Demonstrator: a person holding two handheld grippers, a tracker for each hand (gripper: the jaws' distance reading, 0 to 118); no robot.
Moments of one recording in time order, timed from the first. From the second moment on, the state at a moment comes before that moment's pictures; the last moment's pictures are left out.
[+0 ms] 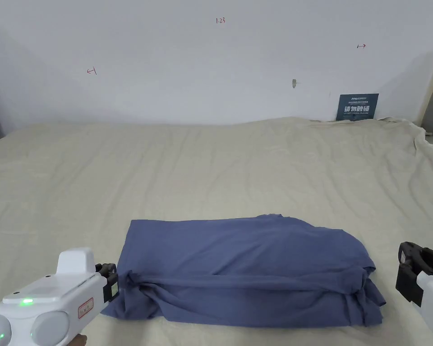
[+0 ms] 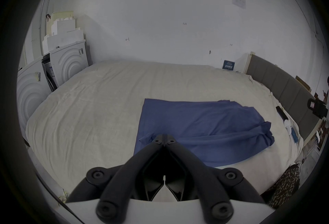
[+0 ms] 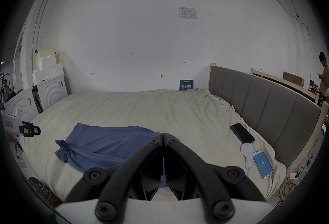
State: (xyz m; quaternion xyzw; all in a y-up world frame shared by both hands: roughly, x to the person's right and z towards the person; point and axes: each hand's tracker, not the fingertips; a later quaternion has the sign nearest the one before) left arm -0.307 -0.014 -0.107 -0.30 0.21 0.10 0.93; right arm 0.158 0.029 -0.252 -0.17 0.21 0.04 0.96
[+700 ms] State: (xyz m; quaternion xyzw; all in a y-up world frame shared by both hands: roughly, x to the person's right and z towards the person) left arm -0.402 -0.150 -0.189 -0.51 0.24 0.15 0.82; right arm 0.143 -0.006 -0.286 -0.23 0.20 0.04 0.95
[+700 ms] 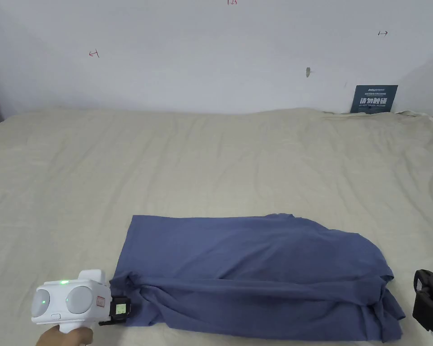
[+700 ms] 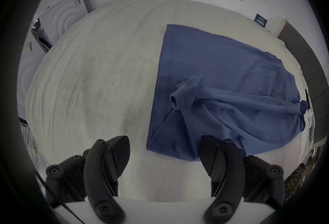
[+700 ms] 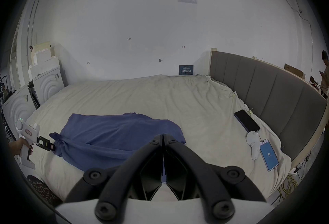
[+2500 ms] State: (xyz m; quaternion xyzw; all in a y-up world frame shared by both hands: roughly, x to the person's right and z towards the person) left arm -0.393 -0.115 -0.075 -0.44 0.19 0.27 0.84; right arm 0.216 -0.116 -0.317 -0.44 0.19 0.00 0.88
